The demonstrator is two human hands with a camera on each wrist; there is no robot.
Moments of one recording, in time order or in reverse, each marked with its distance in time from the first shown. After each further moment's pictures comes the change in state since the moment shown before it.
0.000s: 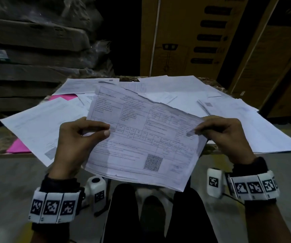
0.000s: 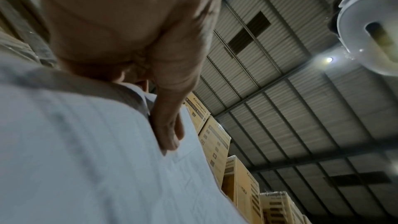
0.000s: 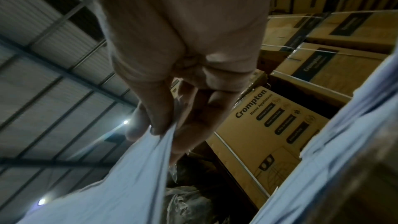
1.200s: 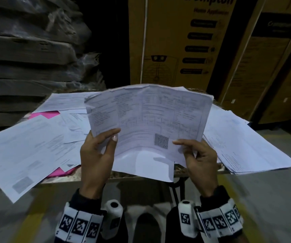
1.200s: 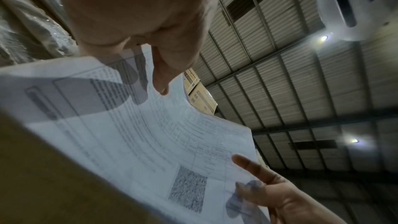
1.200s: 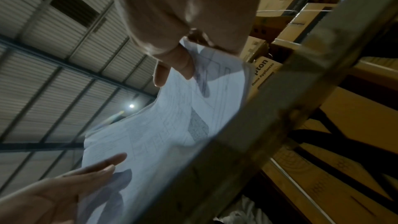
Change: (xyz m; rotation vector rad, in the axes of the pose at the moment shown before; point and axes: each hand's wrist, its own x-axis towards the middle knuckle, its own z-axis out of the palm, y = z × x) left_hand 0.020 -0.020 0.097 0.014 0.098 0.122; right_hand -0.005 0.024 0.046 -0.102 0.364 -0.045
